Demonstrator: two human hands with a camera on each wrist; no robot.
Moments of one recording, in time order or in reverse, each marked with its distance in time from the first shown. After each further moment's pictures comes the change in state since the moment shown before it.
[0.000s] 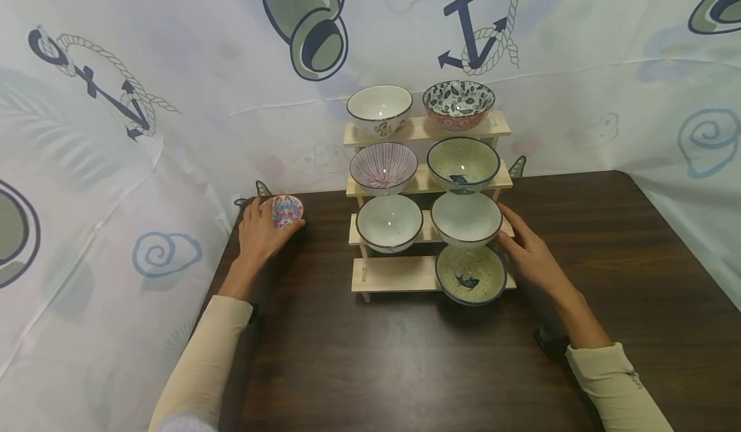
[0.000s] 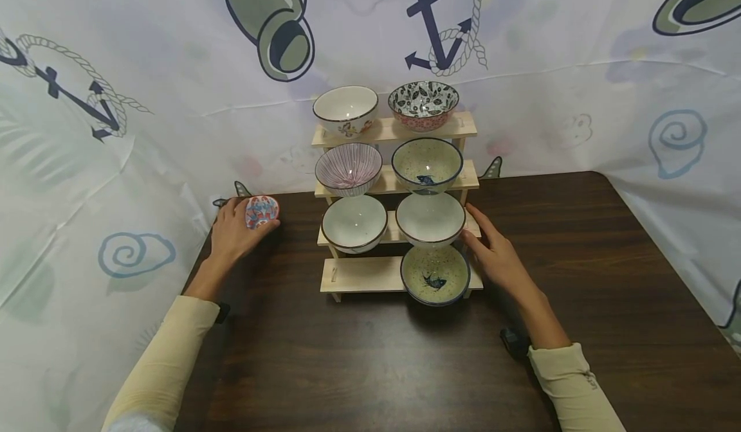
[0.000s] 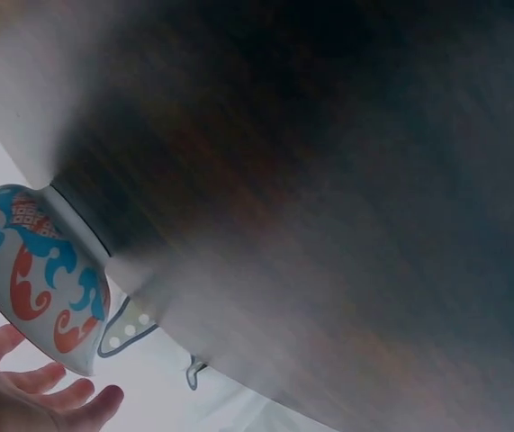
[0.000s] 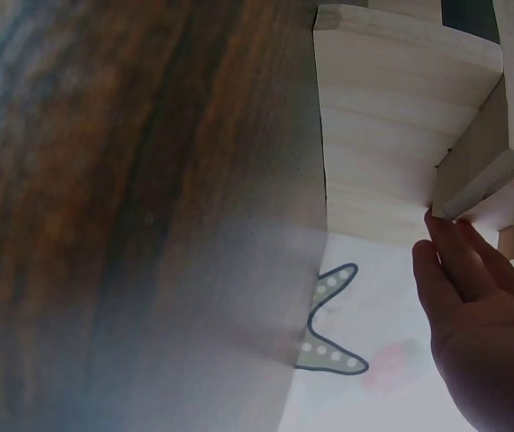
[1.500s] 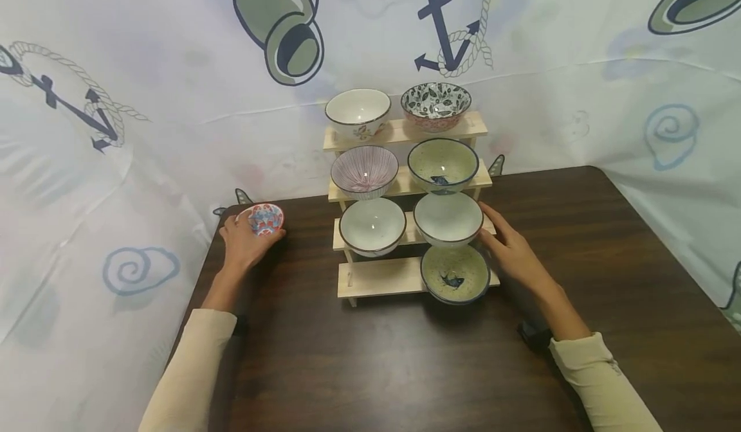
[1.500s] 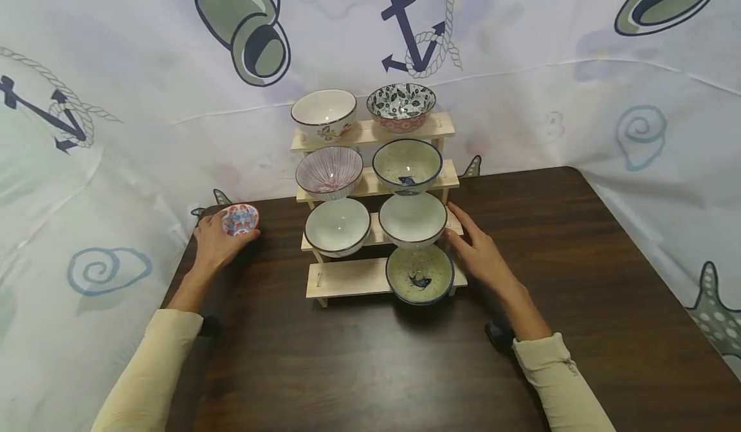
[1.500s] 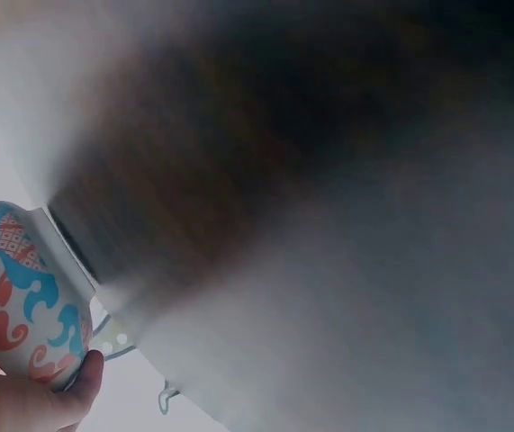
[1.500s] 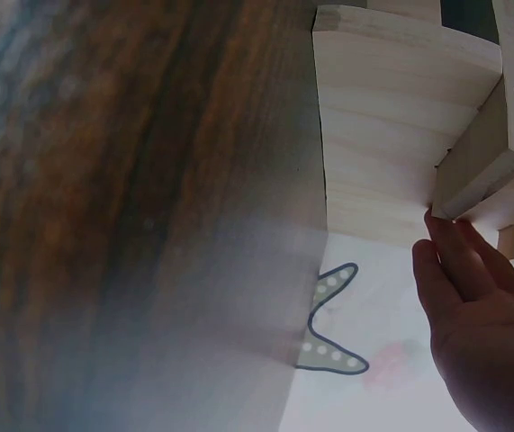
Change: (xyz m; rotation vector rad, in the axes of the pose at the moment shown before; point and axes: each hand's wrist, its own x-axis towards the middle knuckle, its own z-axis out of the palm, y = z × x) left_hand 0.005 -0.010 0.013 -0.204 -0.035 -0.099; right_hand 0.001 0.005 0.001 0.009 0.019 0.016
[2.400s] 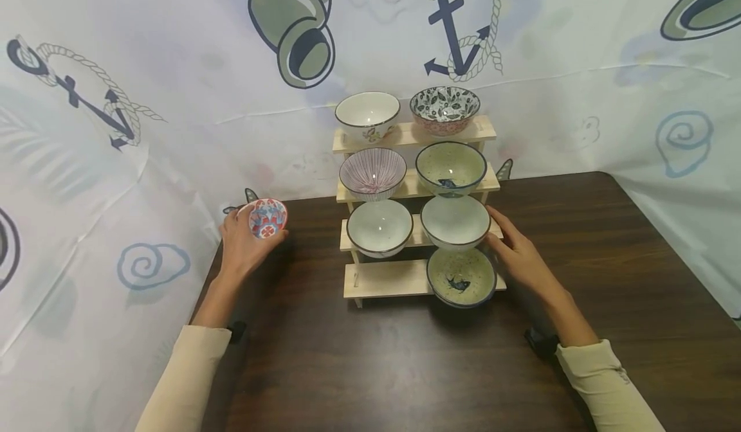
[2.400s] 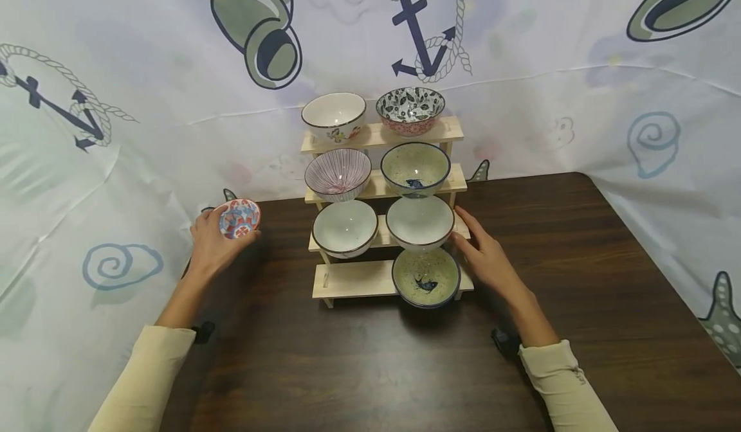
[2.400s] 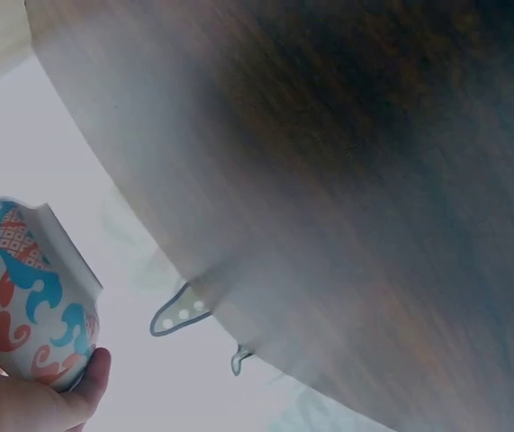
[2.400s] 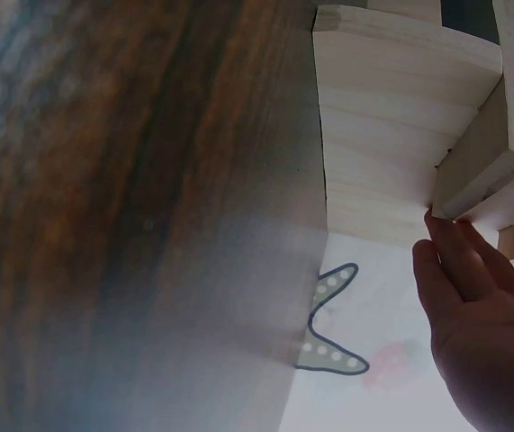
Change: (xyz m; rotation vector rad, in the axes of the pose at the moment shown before) left_hand -0.027 0.027 -0.034 -0.041 0.088 0.098; right_hand -0.001 -0.002 -0.002 -0.016 -0.004 0.001
